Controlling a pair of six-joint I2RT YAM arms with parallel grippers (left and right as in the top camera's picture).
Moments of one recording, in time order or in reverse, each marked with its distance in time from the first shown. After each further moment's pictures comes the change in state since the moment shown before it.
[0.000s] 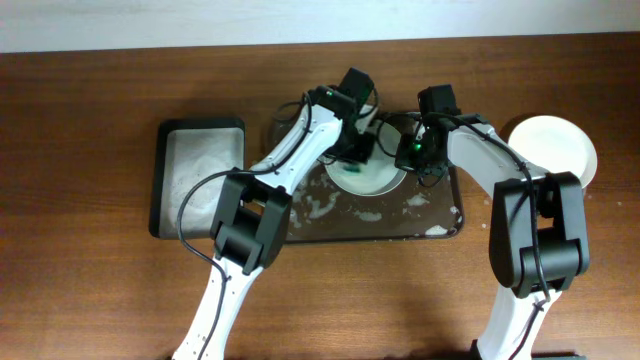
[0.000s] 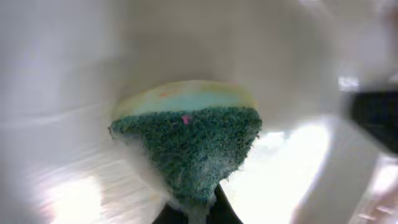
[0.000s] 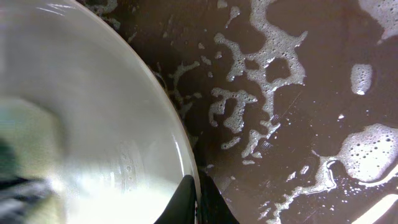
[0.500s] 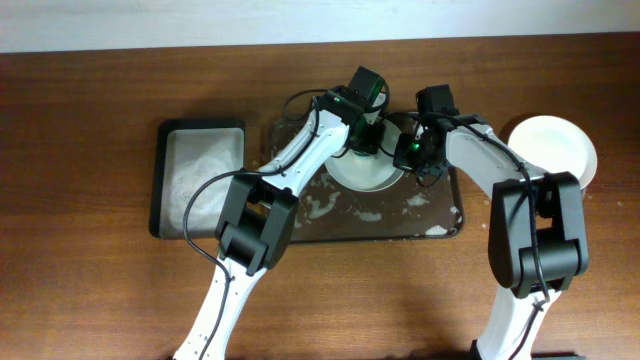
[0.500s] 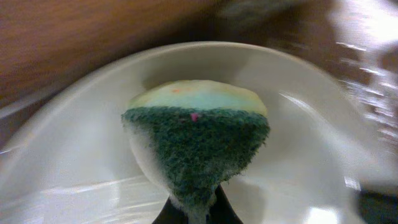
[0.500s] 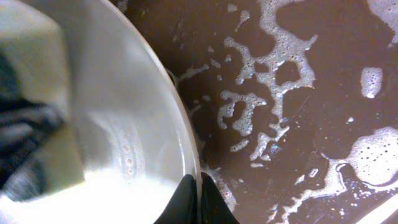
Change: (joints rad) left arm -0.016 0.018 -0.009 0.211 -0.166 -0.027; right arm 0.008 -0.002 -0.001 0.009 0.005 0.007
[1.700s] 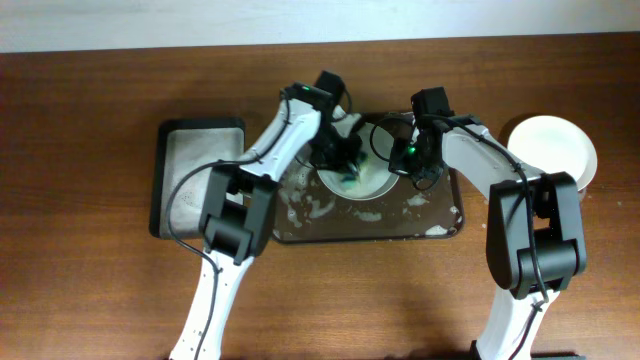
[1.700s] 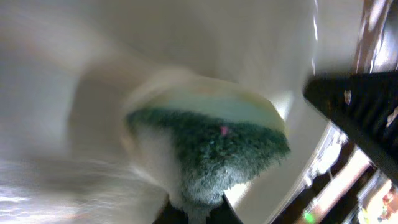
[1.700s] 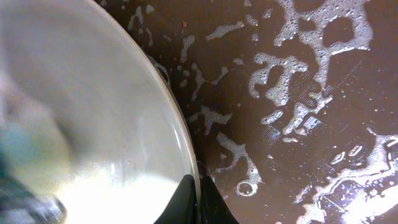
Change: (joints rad) left arm 0.129 0.011 -0.006 -0.319 0.468 -0.001; right arm 0.015 0.000 -0.002 -0.039 -0.044 -0.015
